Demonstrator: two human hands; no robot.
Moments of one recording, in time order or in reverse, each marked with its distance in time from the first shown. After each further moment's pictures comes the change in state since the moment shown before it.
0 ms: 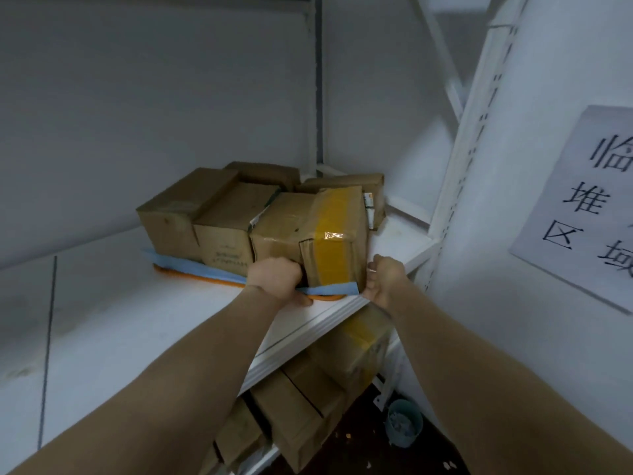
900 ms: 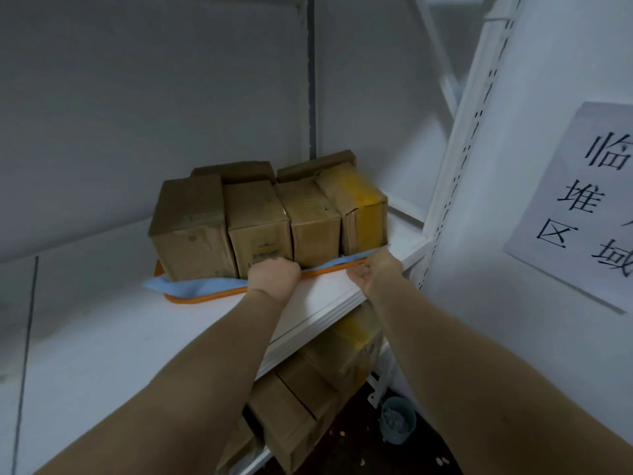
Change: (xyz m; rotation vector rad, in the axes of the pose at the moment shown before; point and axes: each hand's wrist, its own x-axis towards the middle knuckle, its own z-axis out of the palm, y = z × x) left_hand 0.013 0.015 0.009 0.034 0.025 -0.109; right_hand 0.013 -0.011 0.009 0.146 0.129 0.052
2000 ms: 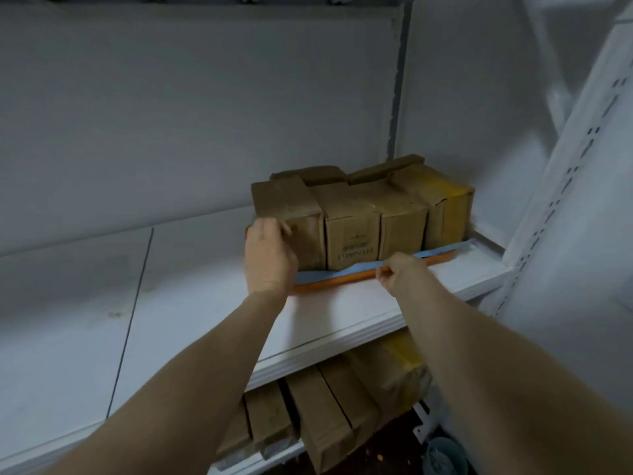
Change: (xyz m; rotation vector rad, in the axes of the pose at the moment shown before) left_hand -0.046 -0.057 -0.008 -0.725 0.862 -0.501; right_hand 0.015 0.006 0.057 -0.091 -0.195 0.147
